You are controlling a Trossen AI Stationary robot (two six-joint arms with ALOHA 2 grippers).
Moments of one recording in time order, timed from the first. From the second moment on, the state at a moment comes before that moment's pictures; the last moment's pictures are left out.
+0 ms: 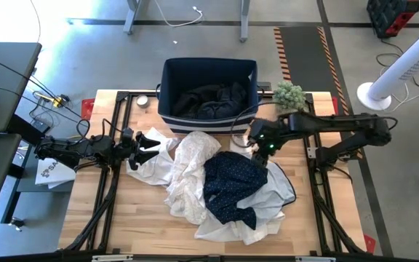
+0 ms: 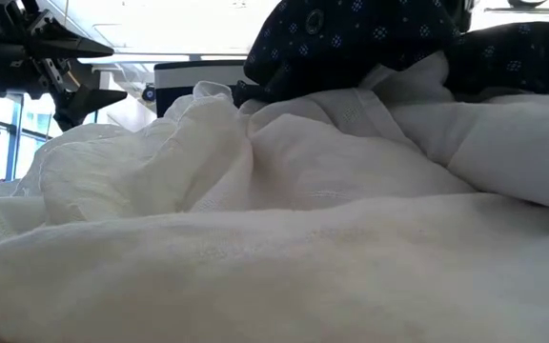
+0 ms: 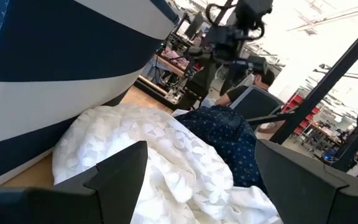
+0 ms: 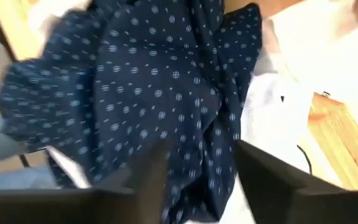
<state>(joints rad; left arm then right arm) -0.13 0.01 0.03 0.00 -0.27 -0.55 -0.04 1.36 1.19 -0.99 -0.21 0.56</state>
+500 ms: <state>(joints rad) -0.13 0.01 0.03 0.00 -0.27 -0.55 -0.07 1.89 1.16 -0.83 -0.27 0.36</state>
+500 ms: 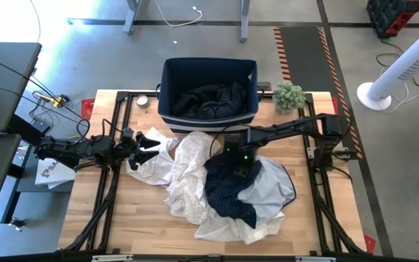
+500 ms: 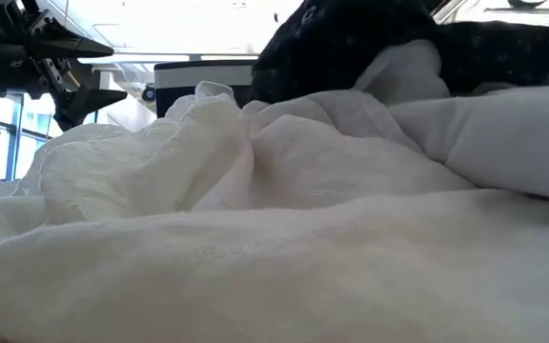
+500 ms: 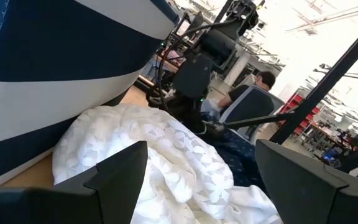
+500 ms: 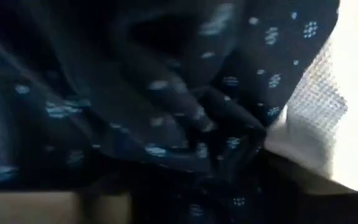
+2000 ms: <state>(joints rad) -0.13 0.01 0.03 0.00 -0.26 -0.55 -0.47 1.72 2.09 -0.58 -0.04 0.31</state>
